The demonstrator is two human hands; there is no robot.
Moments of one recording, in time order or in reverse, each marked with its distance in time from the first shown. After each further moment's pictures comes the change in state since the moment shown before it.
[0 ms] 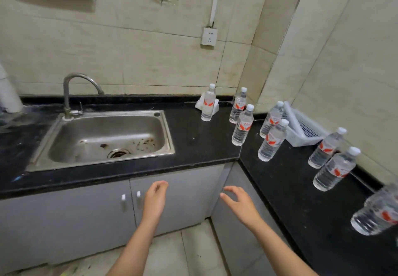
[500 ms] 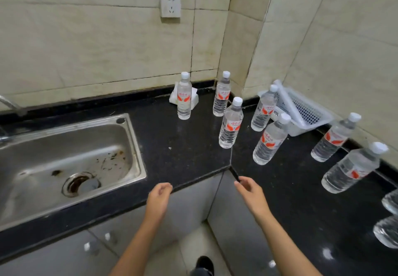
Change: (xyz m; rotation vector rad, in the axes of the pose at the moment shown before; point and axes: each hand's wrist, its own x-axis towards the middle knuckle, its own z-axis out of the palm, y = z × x) left_hand 0.149 0.000 0.121 0.177 -0.191 -0.065; right_hand 0.165 0.061 -0.040 0.342 0.259 0.238
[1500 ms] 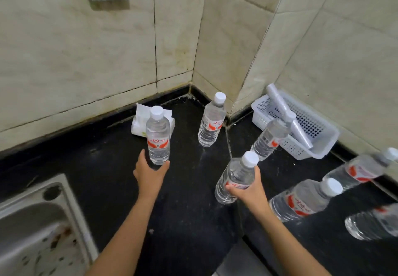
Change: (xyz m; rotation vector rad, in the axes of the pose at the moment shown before) left_hand 0.324 0.121 0.093 0.188 -0.067 0.070; right_hand 0.242 -0.076 0.037 0.224 0.166 -0.065
